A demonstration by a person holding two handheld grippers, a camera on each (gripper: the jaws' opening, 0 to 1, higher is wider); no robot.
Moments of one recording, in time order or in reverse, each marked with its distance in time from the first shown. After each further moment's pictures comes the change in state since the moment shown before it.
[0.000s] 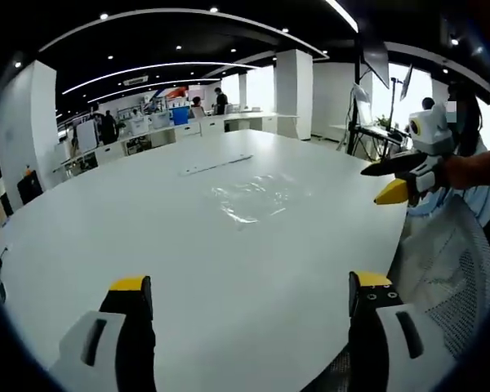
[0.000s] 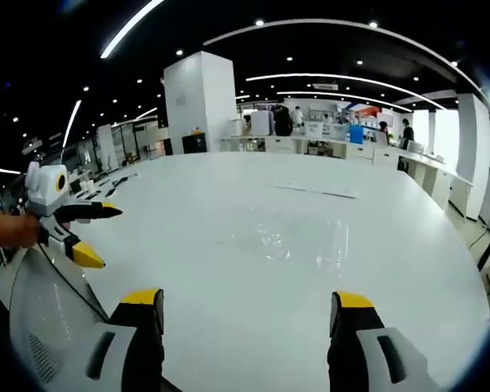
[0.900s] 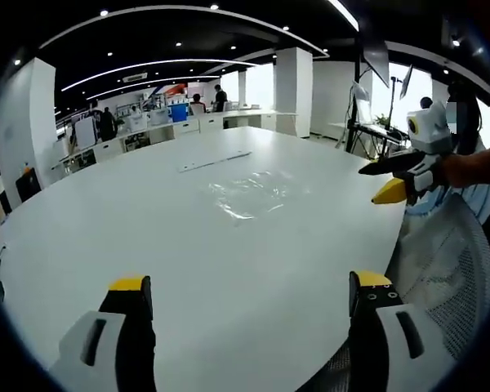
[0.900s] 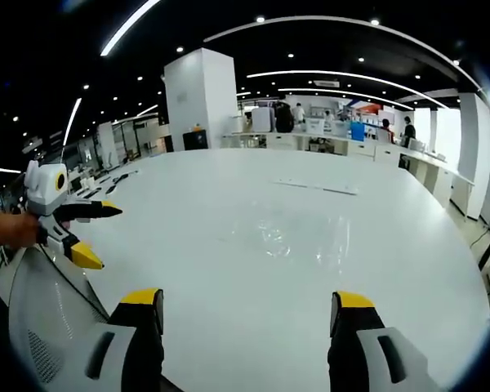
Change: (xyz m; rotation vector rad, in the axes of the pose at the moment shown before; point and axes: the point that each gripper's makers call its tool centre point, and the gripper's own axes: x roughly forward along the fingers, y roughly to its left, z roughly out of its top) left arm 0.004 -0.004 -0.007 0.008 0.025 -0.009; right arm 0.003 -0.003 -0.006 0.000 0.016 0.007
